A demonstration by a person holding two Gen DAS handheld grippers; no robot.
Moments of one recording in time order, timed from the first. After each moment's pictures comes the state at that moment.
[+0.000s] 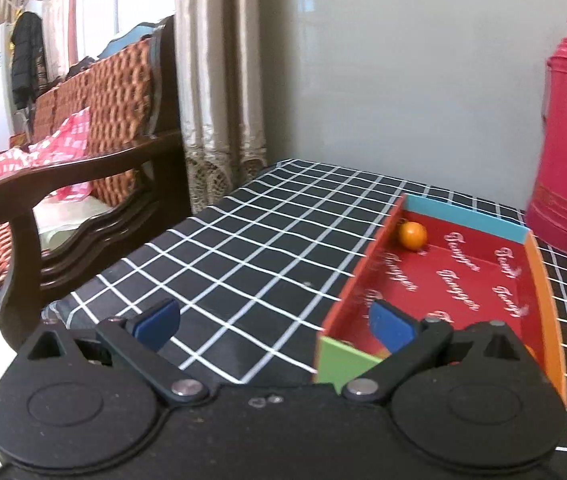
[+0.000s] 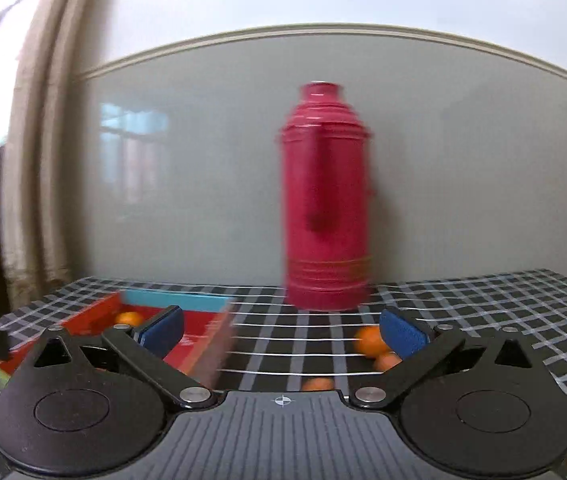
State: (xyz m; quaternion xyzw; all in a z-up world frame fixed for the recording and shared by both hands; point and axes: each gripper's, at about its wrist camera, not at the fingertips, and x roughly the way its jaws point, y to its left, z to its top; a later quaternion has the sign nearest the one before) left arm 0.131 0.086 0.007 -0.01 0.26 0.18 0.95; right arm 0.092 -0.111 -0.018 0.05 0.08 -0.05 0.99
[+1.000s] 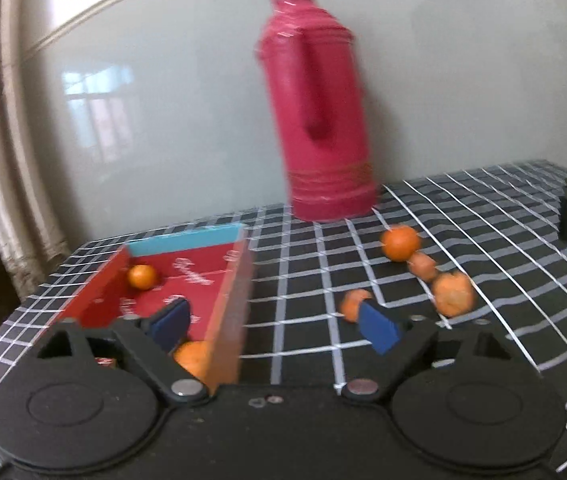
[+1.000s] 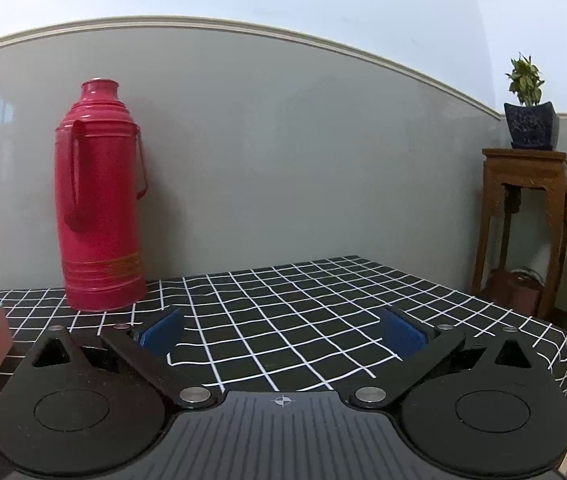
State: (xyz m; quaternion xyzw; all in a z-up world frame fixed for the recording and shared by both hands) left arm 0.118 -0.102 -0.027 0.14 0.20 -0.06 0.97; right arm 0.057 -0.225 -0.019 0.06 0.09 -0.30 0.95
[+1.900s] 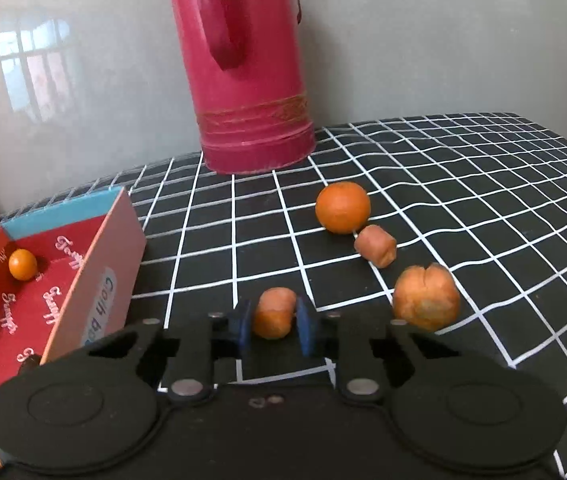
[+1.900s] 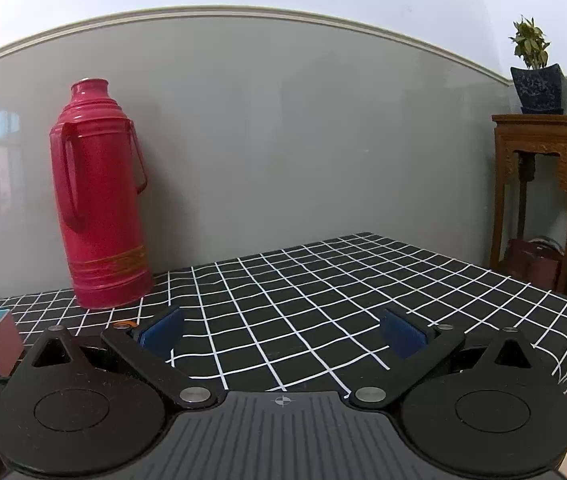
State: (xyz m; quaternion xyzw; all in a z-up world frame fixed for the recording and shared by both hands) left arm 0.190 -0.144 -0.061 0.14 0.28 -0.14 0.94; right arm 0.051 -0.249 -0.020 0.10 0.11 -0.27 0.95
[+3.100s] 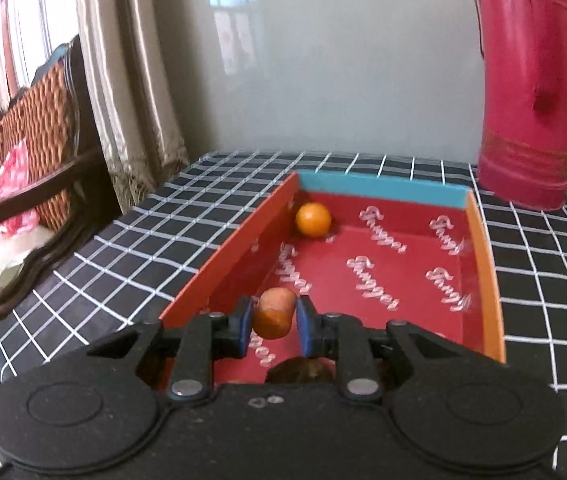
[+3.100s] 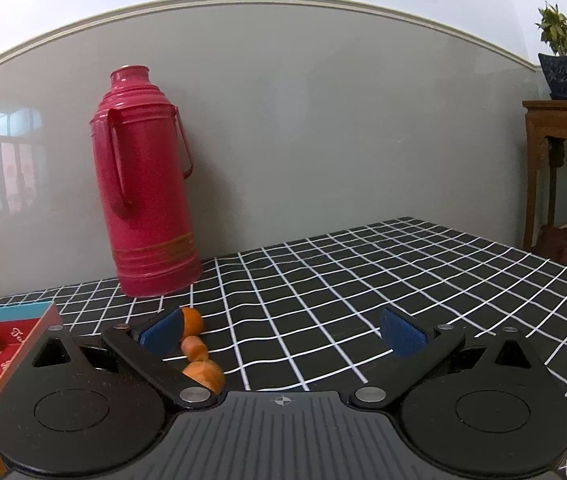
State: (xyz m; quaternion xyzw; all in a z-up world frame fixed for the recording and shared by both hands) left arm 0.199 0.013 -0.024 0.05 0.29 0.13 0.95; right arm 0.071 -0.214 -0.020 0.12 0.12 -0.22 0.96
